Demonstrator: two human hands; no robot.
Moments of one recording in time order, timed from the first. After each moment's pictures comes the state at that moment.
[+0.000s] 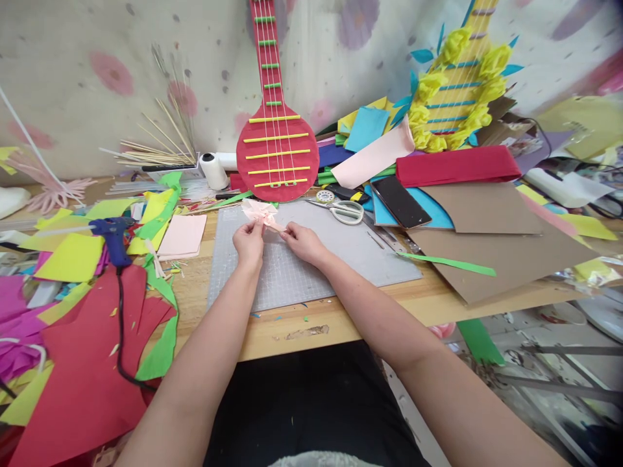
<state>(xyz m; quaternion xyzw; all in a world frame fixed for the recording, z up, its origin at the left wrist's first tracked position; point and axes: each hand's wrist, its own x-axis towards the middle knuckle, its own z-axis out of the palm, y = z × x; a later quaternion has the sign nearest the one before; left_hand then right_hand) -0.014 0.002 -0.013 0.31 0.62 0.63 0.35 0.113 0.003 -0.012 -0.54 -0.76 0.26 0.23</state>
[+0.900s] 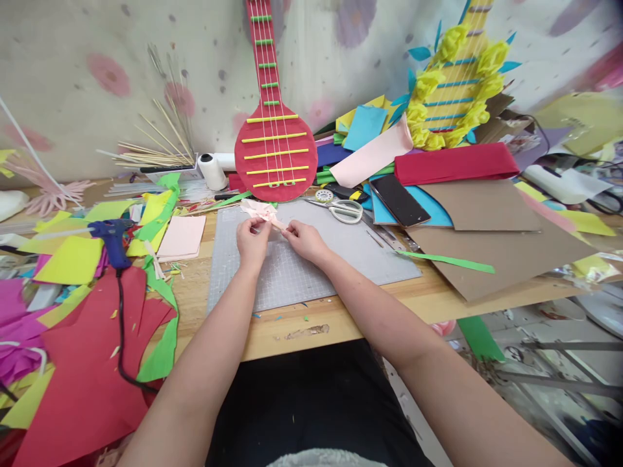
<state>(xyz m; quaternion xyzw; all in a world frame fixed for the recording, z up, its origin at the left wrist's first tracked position) -0.018 0.003 -0.020 0.41 0.61 0.63 0.27 0.116 0.002 -0.009 -0.56 -0.74 0.27 0.26</state>
